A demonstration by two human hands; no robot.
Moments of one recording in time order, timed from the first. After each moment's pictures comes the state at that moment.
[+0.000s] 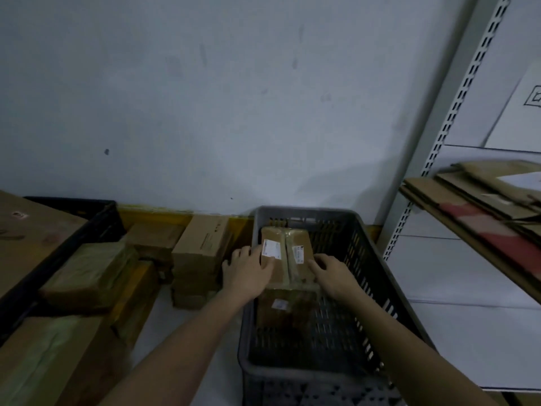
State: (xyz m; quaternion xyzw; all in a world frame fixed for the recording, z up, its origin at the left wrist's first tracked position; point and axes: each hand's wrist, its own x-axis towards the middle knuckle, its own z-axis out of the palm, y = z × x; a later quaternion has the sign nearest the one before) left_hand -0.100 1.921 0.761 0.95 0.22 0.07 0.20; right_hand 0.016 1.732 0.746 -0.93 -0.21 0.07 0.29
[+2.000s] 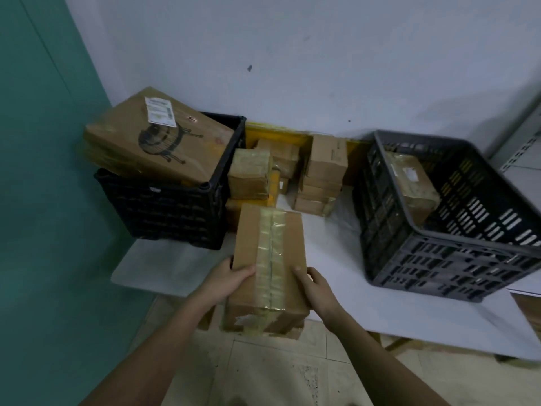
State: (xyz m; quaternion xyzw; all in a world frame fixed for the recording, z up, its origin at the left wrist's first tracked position) left_hand -0.540 2.117 0.653 0.74 0.35 -0.03 0.58; right_hand -0.428 1.915 0.654 -0.76 -0.10 0.35 0.53
